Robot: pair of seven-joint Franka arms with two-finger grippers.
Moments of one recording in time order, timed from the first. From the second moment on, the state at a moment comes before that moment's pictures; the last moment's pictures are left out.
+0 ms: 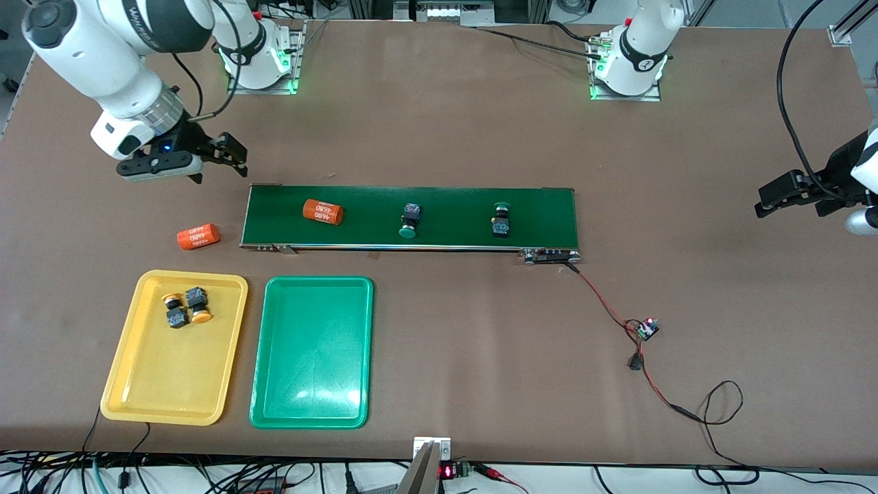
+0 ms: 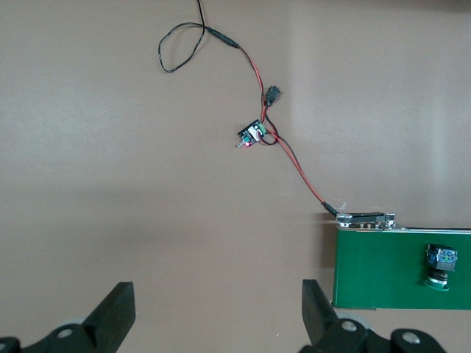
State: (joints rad) left arm 0.02 0.14 0.01 -1.47 -0.02 1.63 -0.03; right arm -0.03 -0.24 0.23 -2.33 0.18 2.23 0.01
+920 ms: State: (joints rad) left arm 0.02 0.11 0.01 -1.52 -0.02 1.66 -0.06; right arm -0.03 -0.13 0.36 -2.38 0.18 2.45 0.17
